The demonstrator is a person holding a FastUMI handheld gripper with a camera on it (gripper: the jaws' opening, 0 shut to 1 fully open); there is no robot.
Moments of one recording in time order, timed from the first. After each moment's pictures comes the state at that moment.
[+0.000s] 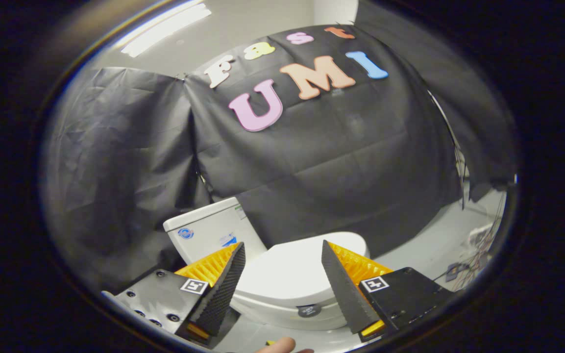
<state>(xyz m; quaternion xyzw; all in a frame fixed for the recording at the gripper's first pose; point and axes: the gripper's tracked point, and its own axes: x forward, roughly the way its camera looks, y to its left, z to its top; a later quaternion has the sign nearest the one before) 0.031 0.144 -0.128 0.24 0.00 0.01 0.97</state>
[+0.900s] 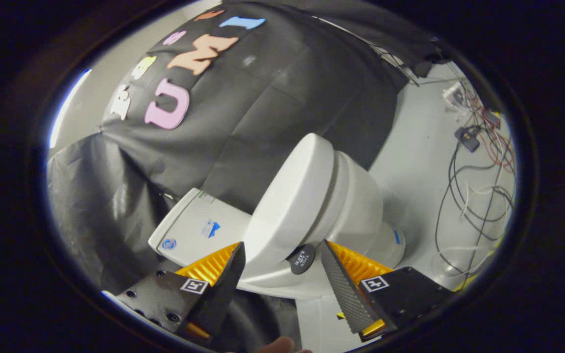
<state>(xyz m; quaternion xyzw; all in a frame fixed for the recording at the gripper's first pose) 0.049 0.164 -0.284 0.51 0.11 -0.05 0.85</state>
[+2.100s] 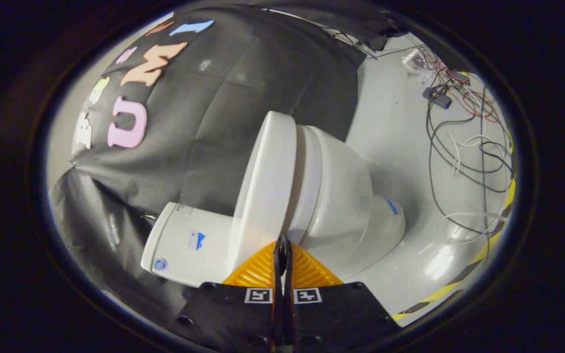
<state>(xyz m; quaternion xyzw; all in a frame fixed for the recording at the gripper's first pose) 0.070 0.177 -0.314 0.58 0.16 -0.12 0.79</state>
